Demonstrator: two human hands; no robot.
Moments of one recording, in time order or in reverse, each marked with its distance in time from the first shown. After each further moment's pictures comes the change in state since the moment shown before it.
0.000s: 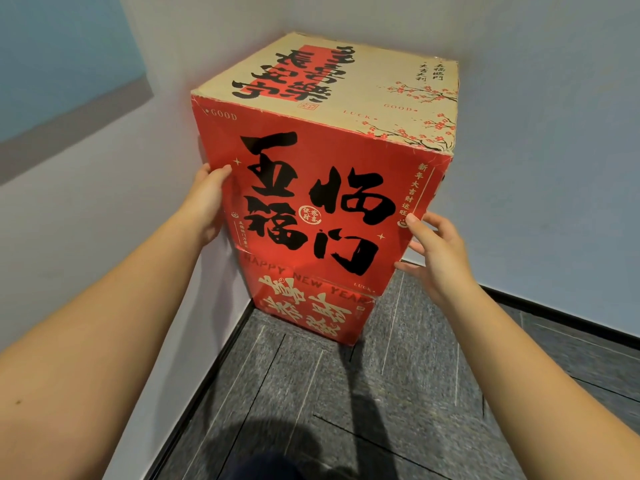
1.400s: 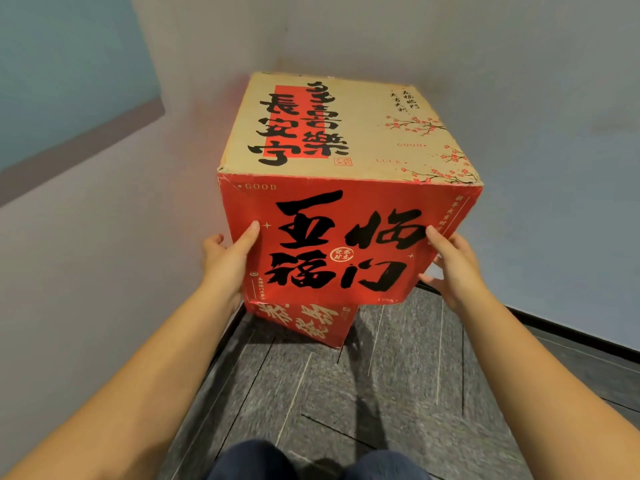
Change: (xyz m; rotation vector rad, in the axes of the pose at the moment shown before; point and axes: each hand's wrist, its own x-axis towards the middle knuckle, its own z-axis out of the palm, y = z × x) left_hand -0.081 -0.034 0.013 -0.119 0.109 -0.121; right_hand -0.007 -0.008 -0.048 0.009 0.038 0.032
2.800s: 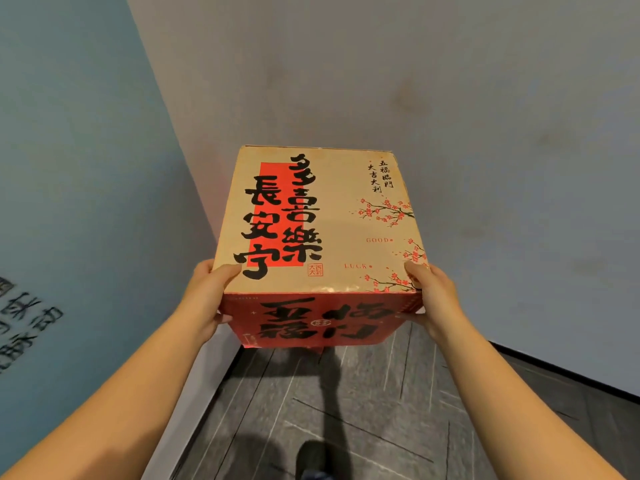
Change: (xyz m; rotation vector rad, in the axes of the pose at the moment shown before) left_hand -0.181 0.287 -0.006 0.227 -0.042 -0.186; right_hand -0.159 -0.314 -0.014 -0.069 0.021 0.218
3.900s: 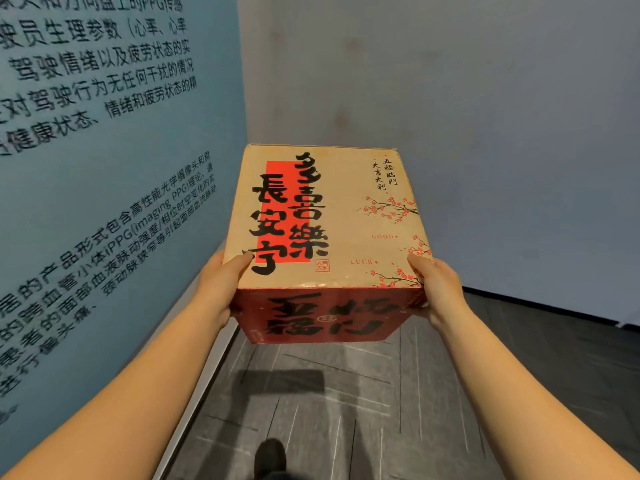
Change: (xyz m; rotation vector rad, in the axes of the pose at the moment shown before) left_hand -0.521 -0.150 -0.224 -0.088 -0.125 0.231; right_hand -0.579 0.123 -0.131 0.133 0.128 -0.158
